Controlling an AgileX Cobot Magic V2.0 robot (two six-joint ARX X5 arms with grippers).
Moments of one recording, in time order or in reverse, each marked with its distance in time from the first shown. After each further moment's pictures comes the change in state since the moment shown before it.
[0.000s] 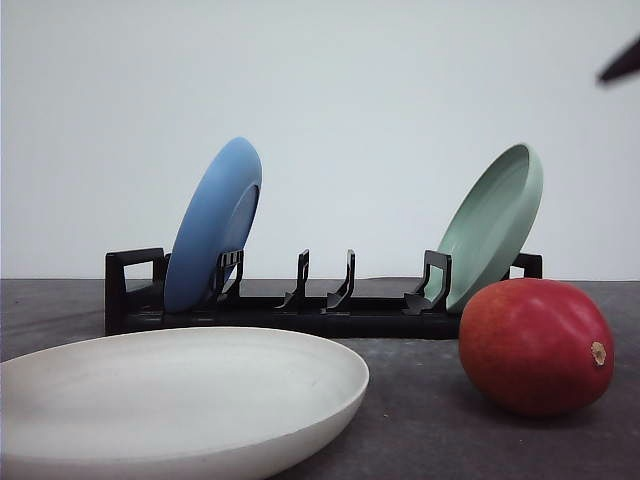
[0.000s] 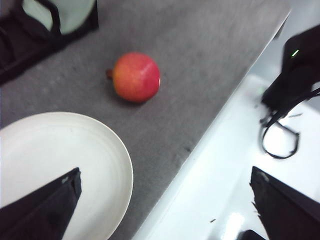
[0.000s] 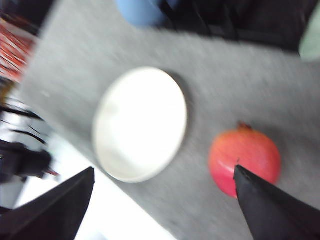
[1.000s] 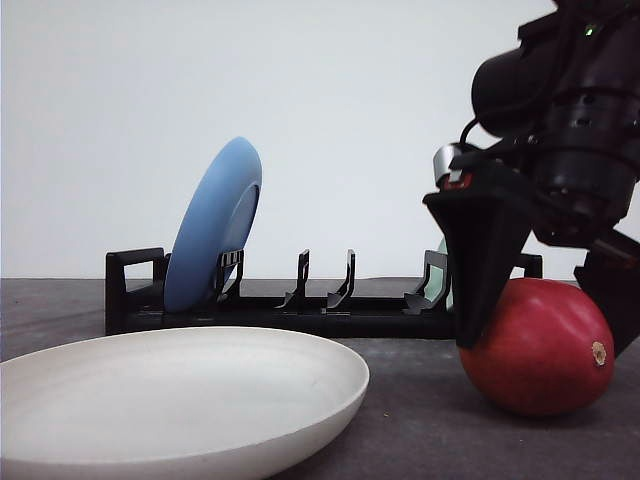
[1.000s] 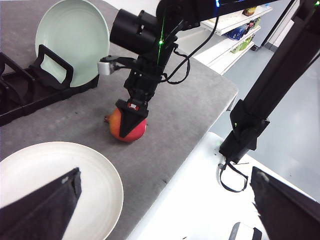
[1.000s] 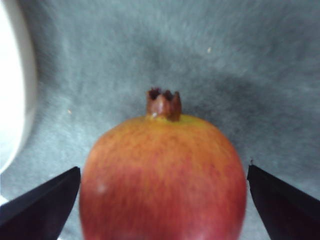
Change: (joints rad) left_arx 0.000 -0.410 0.006 -0.124 0.001 -0.041; right_arx 0.215 0.618 0.000 0.100 0.291 -0.050
